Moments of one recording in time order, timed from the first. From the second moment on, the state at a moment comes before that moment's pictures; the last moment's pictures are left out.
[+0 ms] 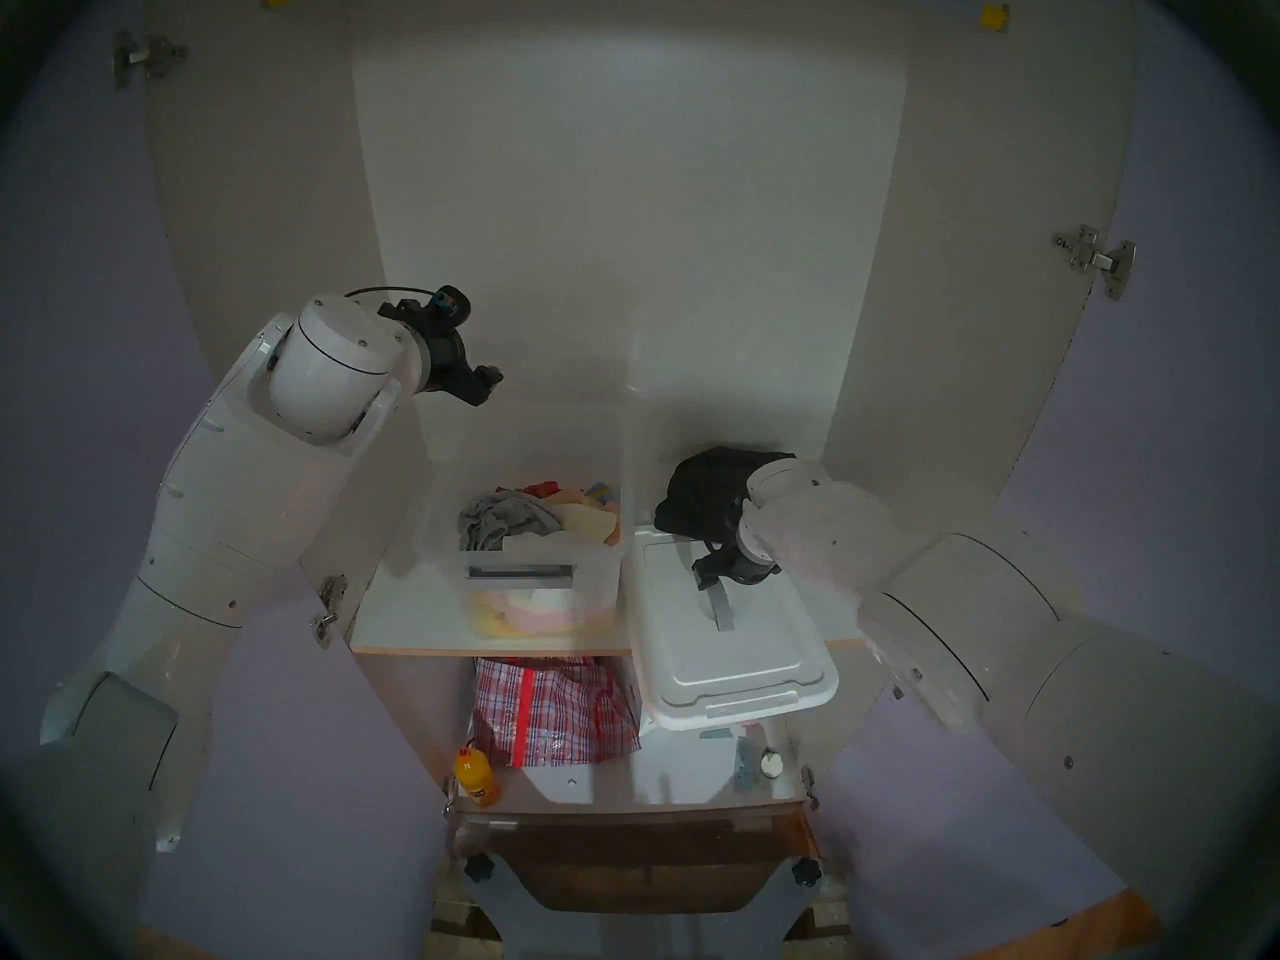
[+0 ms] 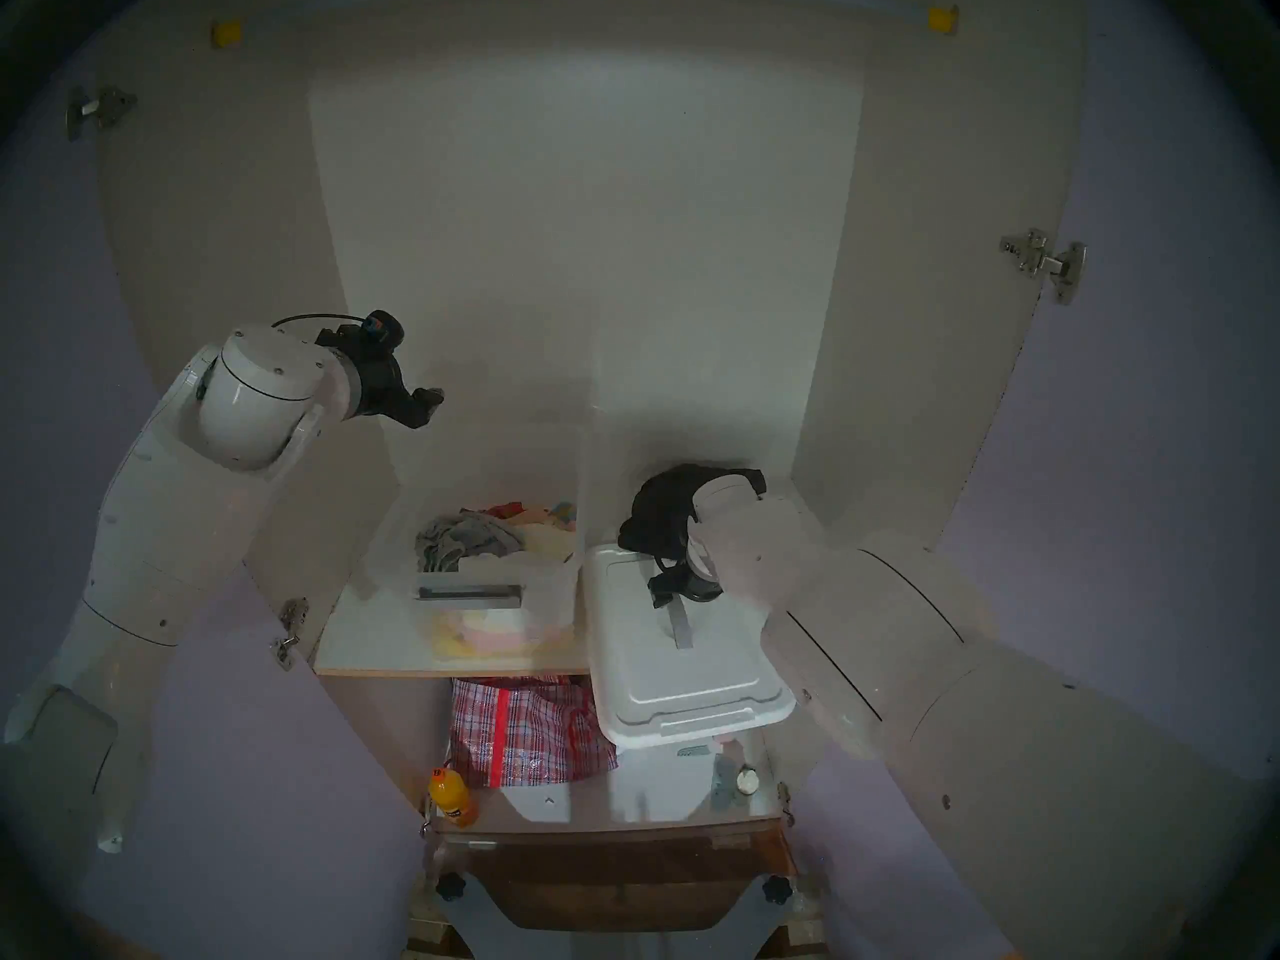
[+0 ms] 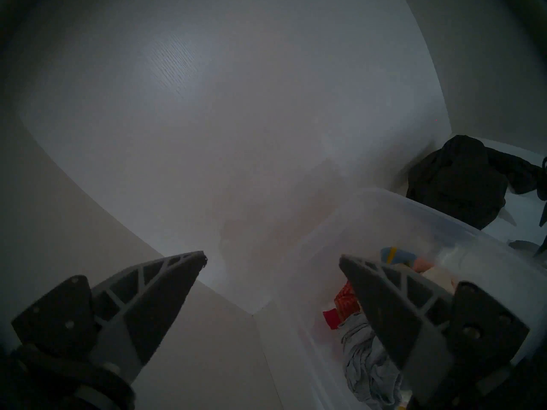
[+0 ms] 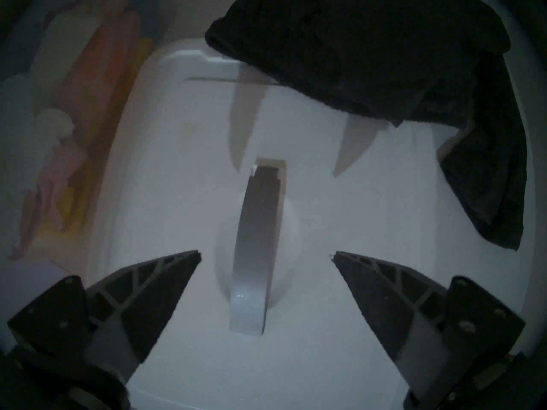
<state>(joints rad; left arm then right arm) 0.91 -0.93 -1.23 -1.69 0.02 0.78 -0.36 -0.48 -1.59 0.86 -0.11 0.44 0.74 0.26</state>
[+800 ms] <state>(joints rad) 0.91 -0.93 -1.23 -1.69 0.02 0.78 -0.36 -0.57 -1.60 0.89 -0.13 0.45 0.58 0.20</state>
